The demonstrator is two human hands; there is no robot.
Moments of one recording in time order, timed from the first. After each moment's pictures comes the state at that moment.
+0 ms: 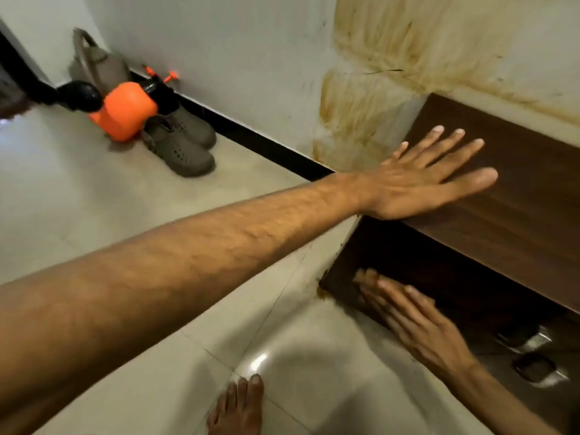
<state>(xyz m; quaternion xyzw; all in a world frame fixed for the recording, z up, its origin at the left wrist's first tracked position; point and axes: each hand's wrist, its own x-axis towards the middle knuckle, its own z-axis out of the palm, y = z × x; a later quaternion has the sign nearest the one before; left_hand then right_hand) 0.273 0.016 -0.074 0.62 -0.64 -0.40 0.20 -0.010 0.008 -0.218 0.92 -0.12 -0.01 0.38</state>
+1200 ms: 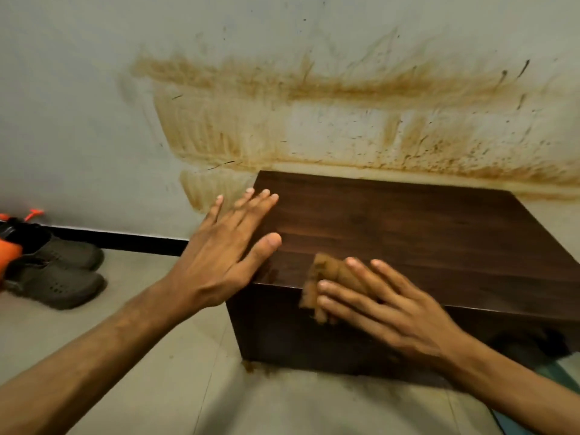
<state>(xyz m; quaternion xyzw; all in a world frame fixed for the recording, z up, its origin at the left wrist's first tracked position) 0.254 0.005 0.028 0.55 -0.81 -0.06 0.20 -0.088 0.020 -0.025 0.92 -0.26 0.04 0.30</state>
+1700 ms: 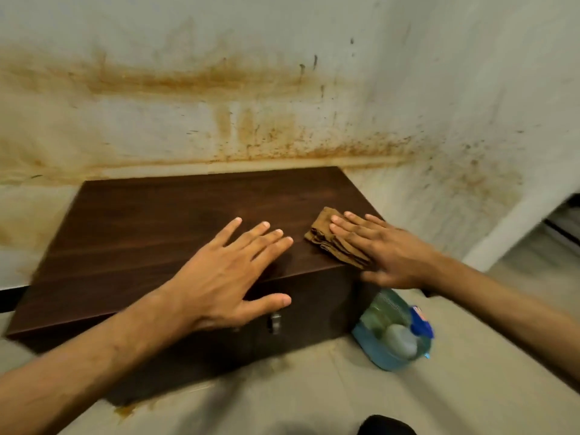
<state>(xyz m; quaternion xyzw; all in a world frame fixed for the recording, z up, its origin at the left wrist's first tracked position) 0.041 -0.017 0.018 0.30 -0.95 0.02 0.01 -0.316 0.019 0.024 0.85 -0.52 -0.06 0.03</state>
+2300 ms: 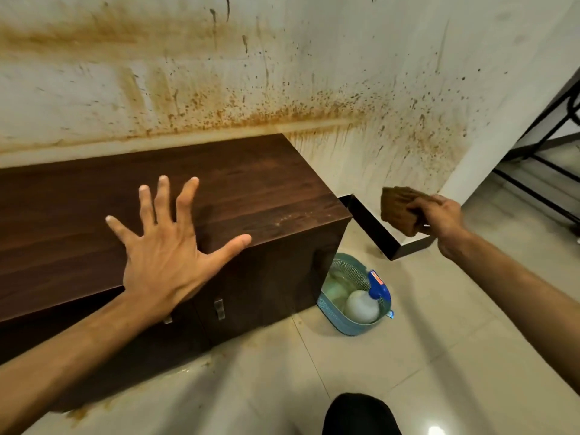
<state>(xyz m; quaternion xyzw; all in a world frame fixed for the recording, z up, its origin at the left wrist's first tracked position) -0.027 -0.016 -0.021 0.55 -0.81 -0.06 0.20 -0.507 0.061 -0.039 0.22 -0.77 0.54 -0.23</state>
